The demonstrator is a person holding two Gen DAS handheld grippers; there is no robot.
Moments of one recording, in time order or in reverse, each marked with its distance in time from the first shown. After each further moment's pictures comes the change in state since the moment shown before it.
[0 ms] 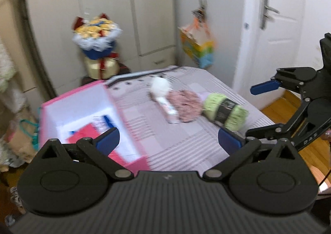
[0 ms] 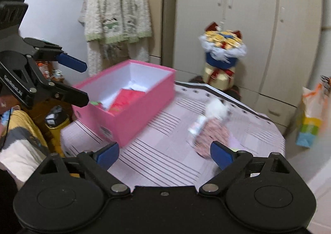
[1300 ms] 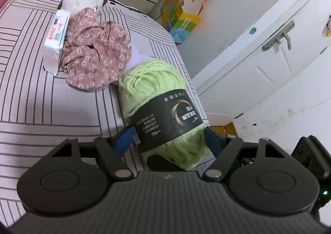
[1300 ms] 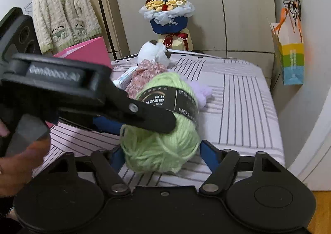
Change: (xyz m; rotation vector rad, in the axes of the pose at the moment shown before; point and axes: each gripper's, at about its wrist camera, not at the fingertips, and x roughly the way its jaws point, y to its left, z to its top) left arm 0.253 -0.074 -0.027 -0.581 0.116 -0.351; right arm 0.100 -0.115 -0.119 0.296 -0.009 -0.050
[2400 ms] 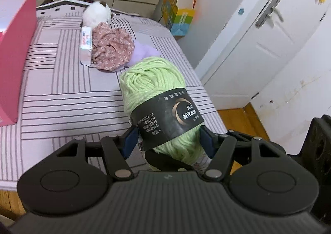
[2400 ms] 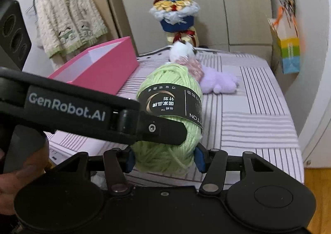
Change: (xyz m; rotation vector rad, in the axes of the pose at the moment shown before) left arm -0.110 -0.045 -0.051 0.153 0.019 0.138; right arm -0.071 0.094 -0.011 0.045 0.027 -0.011
